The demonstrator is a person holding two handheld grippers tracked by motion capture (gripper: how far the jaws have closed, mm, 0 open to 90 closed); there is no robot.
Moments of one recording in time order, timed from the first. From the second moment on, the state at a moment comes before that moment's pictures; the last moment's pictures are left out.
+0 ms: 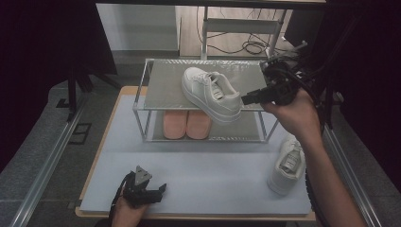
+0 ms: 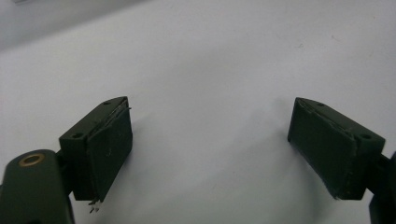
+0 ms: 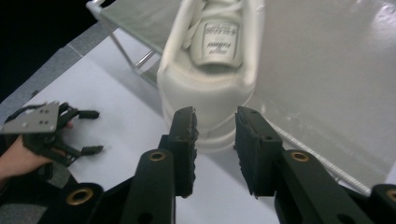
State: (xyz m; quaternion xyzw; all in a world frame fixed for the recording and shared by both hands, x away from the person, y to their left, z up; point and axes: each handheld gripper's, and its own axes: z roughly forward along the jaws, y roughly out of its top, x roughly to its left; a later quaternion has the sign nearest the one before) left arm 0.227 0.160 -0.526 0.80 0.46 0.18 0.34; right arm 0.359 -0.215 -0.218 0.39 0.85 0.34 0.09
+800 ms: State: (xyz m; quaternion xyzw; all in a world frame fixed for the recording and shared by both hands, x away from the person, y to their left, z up) left arm 0.226 0.160 -0.526 0.80 0.46 0.18 0.34; right arm 0.341 -0.199 -0.299 0.33 0.85 0.40 0.10
